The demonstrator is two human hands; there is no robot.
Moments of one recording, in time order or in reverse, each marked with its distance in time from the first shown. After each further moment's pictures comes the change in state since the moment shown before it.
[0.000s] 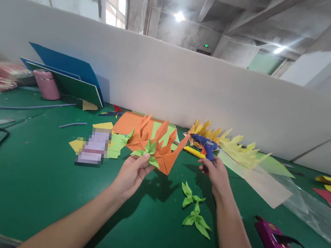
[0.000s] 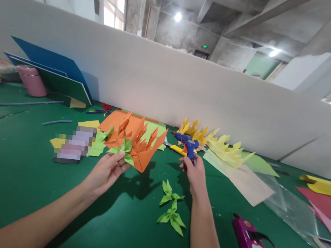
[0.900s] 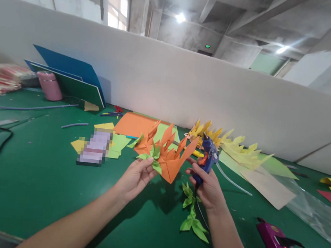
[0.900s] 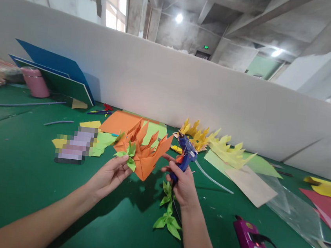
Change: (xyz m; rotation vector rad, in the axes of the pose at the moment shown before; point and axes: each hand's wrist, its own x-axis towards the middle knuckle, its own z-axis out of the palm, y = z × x) left_hand -0.003 -0.005 0.005 -0.060 0.009 -0.142; right_hand -0.045 -0.017 0.020 0.691 -0.342 0.125
